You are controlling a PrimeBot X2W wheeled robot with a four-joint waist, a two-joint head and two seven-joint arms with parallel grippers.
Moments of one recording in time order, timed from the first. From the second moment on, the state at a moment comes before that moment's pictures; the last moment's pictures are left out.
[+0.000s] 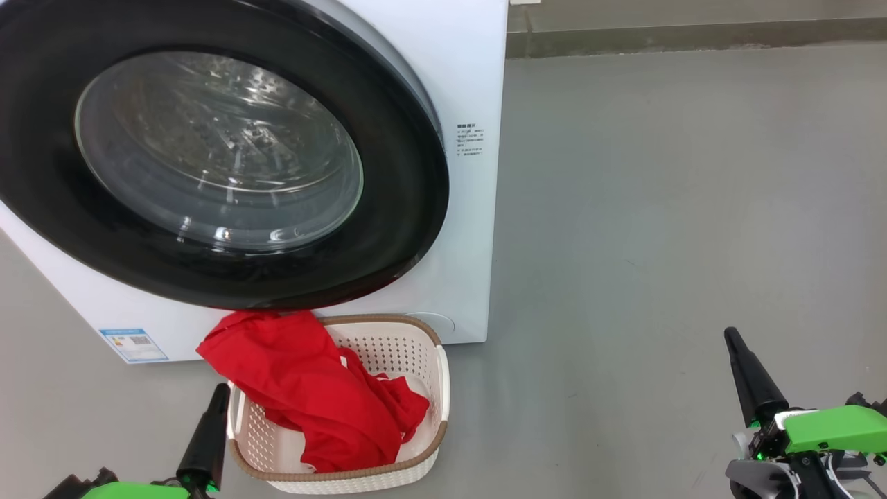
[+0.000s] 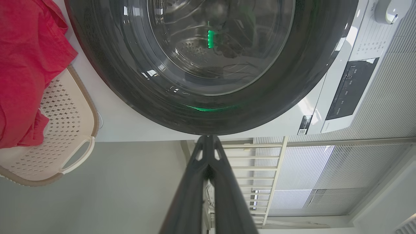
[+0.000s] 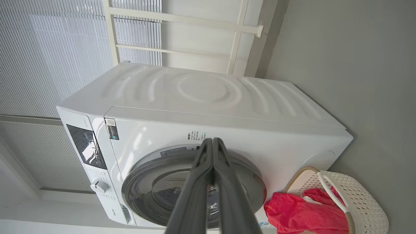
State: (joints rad) left arm -0.07 0.05 0.07 0.27 -1.60 -0.12 0.10; right arm -0.05 -0.06 -0.09 0.27 1.63 0.13 0.08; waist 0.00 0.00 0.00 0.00
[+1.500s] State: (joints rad) left arm -0.07 0.05 0.07 0.27 -1.61 -0.12 0.10; right arm -0.06 -0.06 -0.11 0.27 1.63 0.13 0.09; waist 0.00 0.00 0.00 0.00
